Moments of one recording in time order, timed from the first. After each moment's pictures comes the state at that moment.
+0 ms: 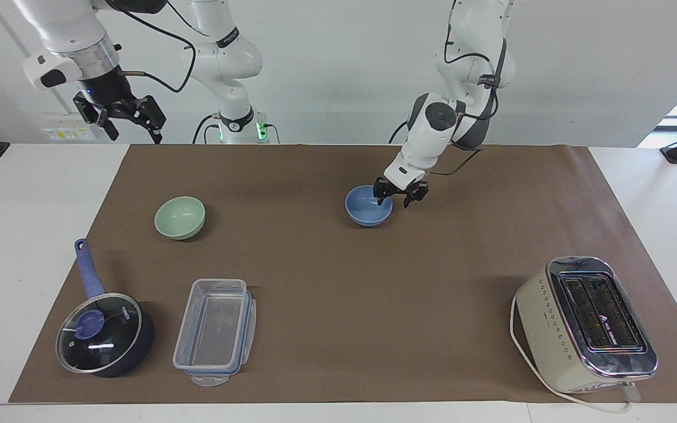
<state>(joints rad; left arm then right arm) -0.53 0.03 -0.05 -2.29 -0.22 2.36 -0.36 0.03 -0.10 -0.12 -1.66 -0.01 1.58 0.01</state>
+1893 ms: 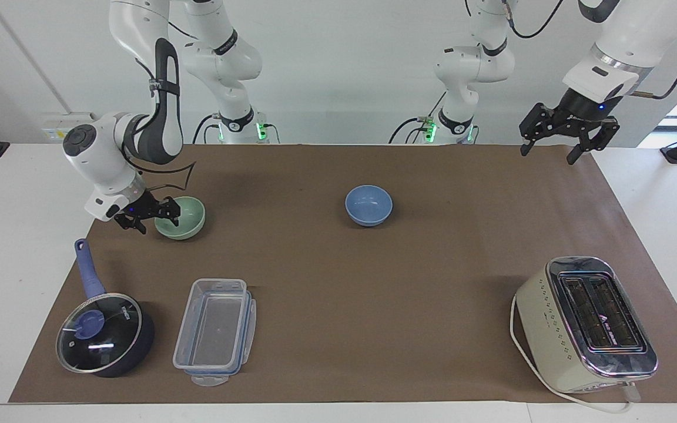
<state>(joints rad) -0.07 0.03 -0.04 -1.43 -0.10 1.50 0.12 -0.13 0.13 -0.13 -2.18 0.09 2.25 -0.54</state>
